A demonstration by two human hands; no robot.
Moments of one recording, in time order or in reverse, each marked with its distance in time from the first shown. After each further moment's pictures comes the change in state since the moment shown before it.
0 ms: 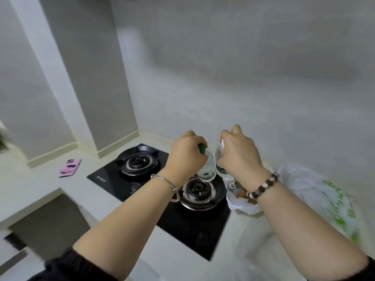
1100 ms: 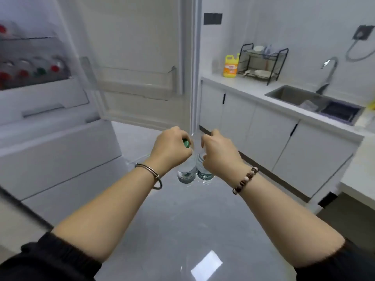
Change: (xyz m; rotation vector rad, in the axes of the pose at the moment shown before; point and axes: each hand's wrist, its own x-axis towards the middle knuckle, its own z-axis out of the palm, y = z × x) left_hand -0.513 -0.073 -0.330 0.841 0.740 -1.648; right_hand -0.324 -0.528 0.010 0.623 -0.535 -1.885
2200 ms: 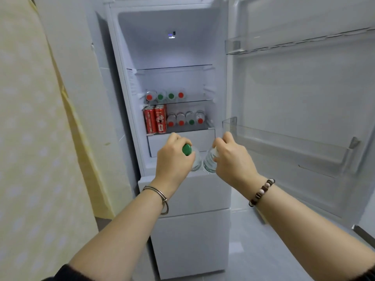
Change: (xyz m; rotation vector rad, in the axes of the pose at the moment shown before) left_hand -0.041 -0.239 -0.230 0.262 0.810 -0.214; right_hand 0.148 -0.310 0.019 0.293 0.402 -0.705
